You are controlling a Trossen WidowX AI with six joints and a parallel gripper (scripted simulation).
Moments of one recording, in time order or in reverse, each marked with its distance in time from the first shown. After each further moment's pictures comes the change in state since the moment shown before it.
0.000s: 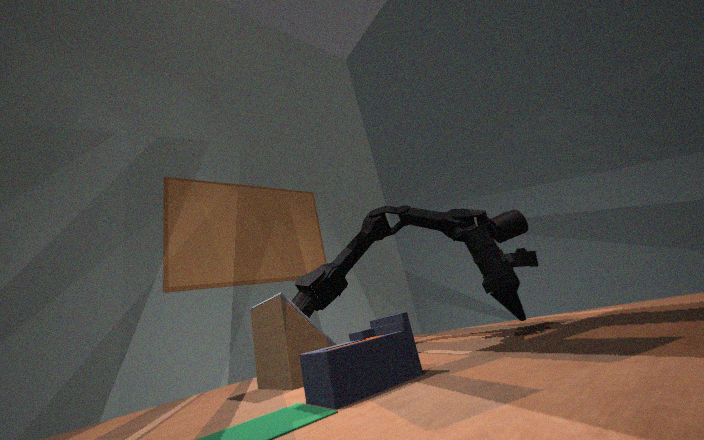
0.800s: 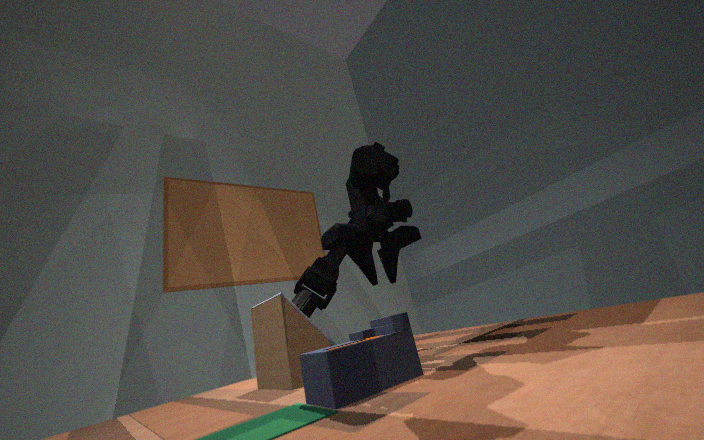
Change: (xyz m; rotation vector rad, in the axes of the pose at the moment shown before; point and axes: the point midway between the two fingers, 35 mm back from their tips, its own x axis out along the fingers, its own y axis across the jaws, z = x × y) arm -0.154 -0.240 -0.152 0.482 0.131 -0.140
